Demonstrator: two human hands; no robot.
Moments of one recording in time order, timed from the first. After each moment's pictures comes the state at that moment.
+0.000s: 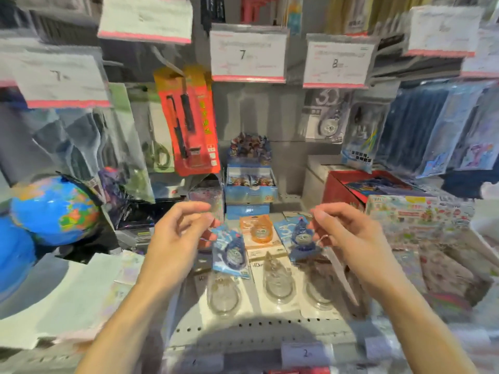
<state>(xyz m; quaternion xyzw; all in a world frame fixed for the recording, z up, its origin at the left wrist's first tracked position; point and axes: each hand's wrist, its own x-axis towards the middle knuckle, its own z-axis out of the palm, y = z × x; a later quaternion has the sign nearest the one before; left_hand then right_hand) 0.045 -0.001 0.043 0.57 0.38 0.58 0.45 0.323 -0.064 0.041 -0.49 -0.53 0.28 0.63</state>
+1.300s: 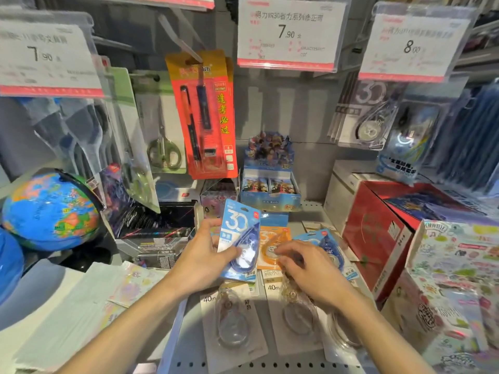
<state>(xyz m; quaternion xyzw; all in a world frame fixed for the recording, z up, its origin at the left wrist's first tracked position) 0.058 0.079 0.001 0.66 0.52 0.35 0.42 0.298 0.043 -0.028 -0.64 -0.71 0.13 0.27</state>
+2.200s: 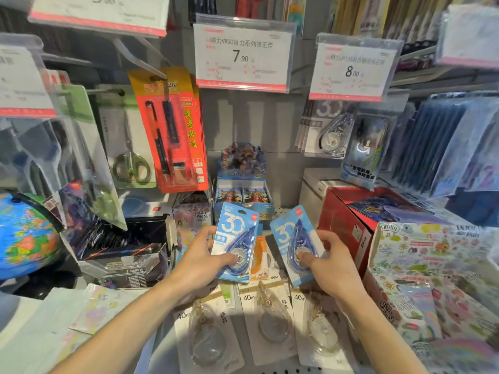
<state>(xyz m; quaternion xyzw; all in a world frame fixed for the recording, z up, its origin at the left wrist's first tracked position) 0.099 0.092 0.006 0.64 0.49 0.35 0.48 0.345 0.015 -0.006 -0.72 -0.44 0.22 0.50</state>
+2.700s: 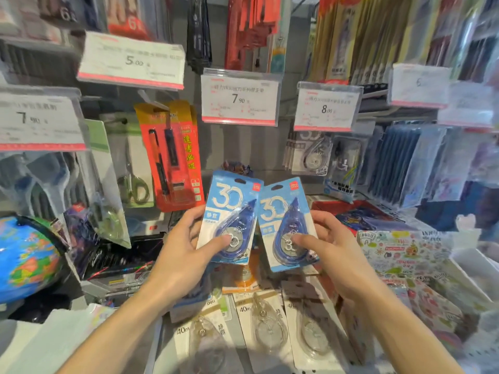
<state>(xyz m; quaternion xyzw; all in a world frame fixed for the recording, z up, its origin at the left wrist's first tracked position) 0.074 0.055 0.067 0.66 0.32 0.50 0.45 0.320 -0.029 0.075 -0.54 -0.48 0.32 0.62</state>
